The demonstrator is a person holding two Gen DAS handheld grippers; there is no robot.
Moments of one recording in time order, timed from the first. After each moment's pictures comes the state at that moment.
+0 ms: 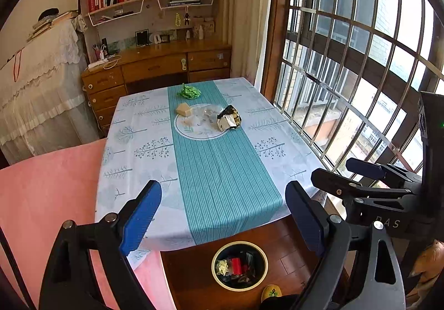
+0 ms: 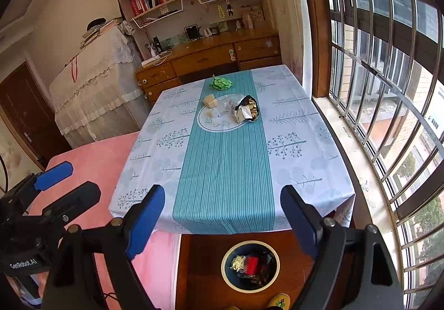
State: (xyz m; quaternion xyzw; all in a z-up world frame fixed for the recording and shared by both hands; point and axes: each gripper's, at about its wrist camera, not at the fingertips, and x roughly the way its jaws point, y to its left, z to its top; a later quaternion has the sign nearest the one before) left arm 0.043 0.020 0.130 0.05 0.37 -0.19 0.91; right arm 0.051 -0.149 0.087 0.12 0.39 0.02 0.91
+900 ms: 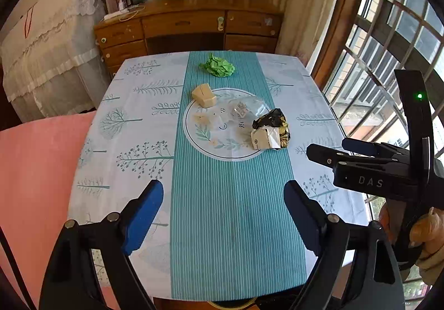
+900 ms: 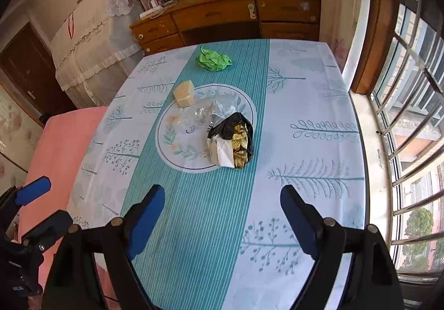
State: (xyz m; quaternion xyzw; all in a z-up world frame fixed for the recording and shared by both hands) left arm 0.293 -0.058 0.031 0.01 0.49 -0.07 0.87; right arm 0.356 -0.244 -0.020 0.06 0.52 0.12 0.85
